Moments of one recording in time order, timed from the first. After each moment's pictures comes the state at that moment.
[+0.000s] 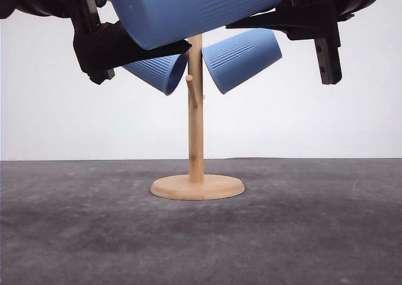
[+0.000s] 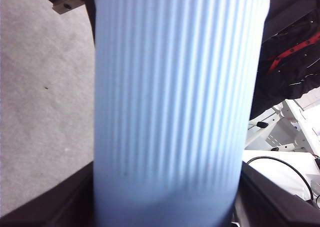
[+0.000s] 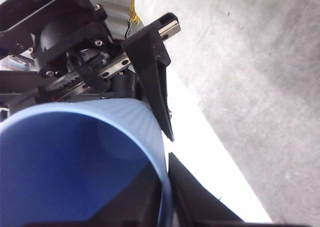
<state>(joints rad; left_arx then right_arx) -0.57 1.24 0.78 -0.24 1.13 -0.05 0.44 1.39 1.02 -0.73 -1.14 0.23</state>
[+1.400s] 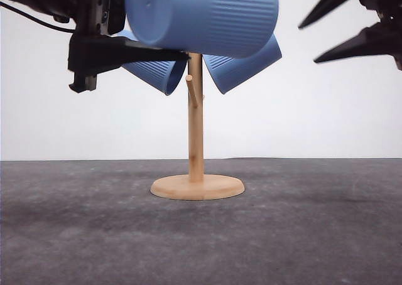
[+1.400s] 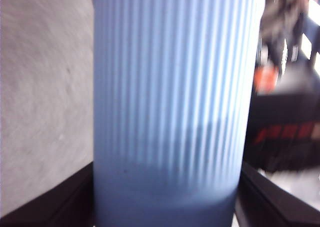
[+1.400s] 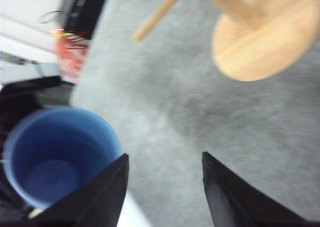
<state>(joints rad) -0.57 1.24 0.78 -0.09 0.99 -0.67 0.08 1.29 1.03 -0.70 -0.97 0.16</state>
